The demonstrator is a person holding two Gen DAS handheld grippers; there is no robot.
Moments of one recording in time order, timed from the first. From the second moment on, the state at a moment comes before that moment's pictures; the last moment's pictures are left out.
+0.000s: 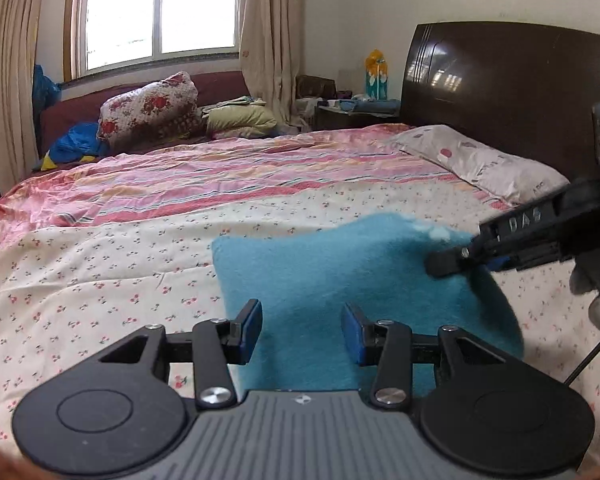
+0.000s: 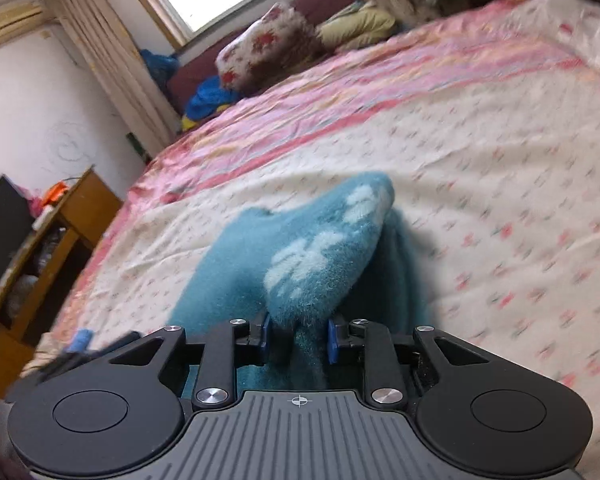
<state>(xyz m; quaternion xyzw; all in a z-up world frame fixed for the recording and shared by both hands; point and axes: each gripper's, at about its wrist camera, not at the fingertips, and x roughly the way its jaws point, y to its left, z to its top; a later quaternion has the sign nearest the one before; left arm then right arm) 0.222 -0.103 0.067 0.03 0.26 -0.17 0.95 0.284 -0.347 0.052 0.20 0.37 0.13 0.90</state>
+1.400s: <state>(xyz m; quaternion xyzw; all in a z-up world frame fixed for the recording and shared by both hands) 0.245 -0.081 0.042 0.00 0.35 -0.13 0.93 0.300 -0.320 0.017 0.09 0.38 0.06 0.92</state>
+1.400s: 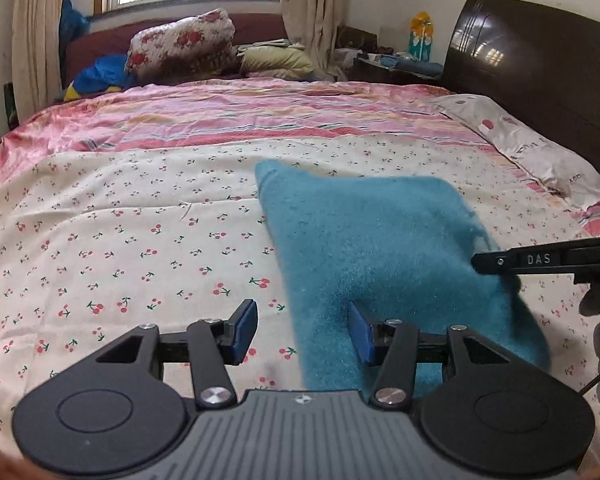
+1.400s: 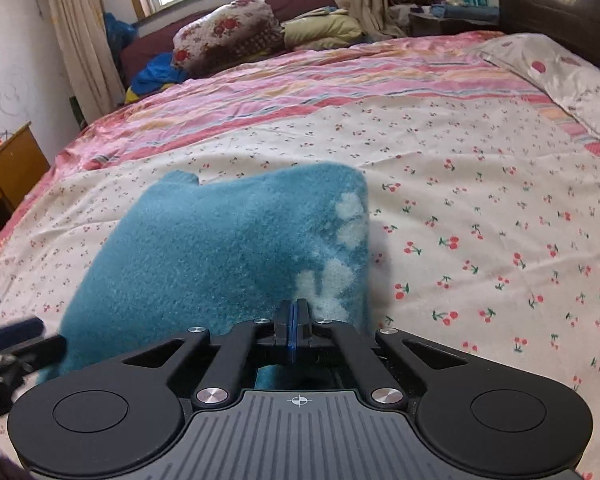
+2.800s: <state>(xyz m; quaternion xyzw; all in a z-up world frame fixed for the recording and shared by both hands) 0.261 -0.054 0.036 -0.04 0.35 -0.16 0.92 0.276 -0.342 0.004 0.12 0.39 0.08 0.91</state>
